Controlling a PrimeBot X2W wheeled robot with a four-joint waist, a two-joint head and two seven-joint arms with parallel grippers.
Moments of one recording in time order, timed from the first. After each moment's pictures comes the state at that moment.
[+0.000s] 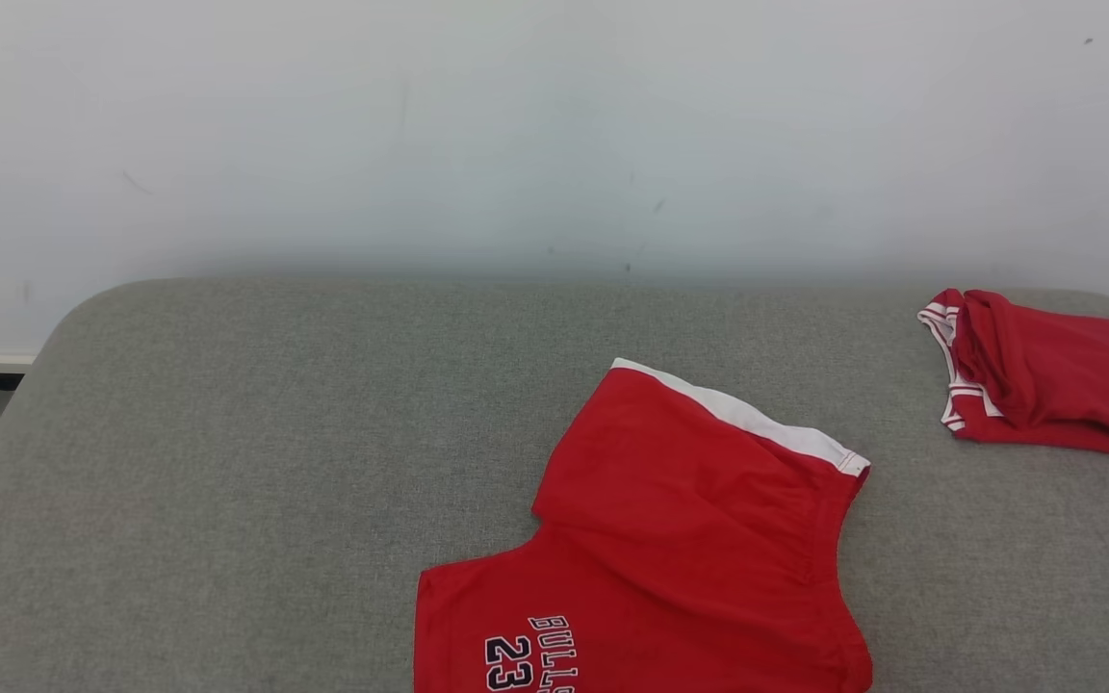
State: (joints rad) left arm 0.18 0.06 -0.25 0.40 -0.13 -0.11 -0.26; right arm 0.23 -0.29 0.13 0.33 0.32 0.13 -0.26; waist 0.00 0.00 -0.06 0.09
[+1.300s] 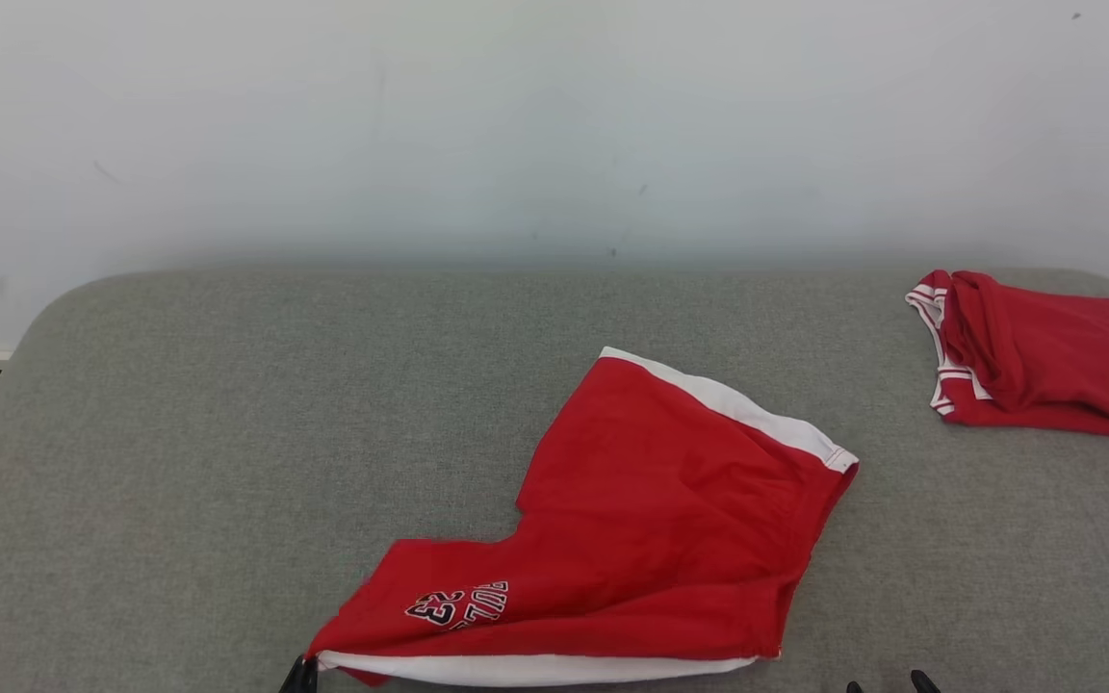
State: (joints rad) left arm -0.01 0.11 -0.10 0.48 -0.18 -0.11 -0.26; right arm 0.18 -0.26 0.15 0.32 0.31 0.13 -0.26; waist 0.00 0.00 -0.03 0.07
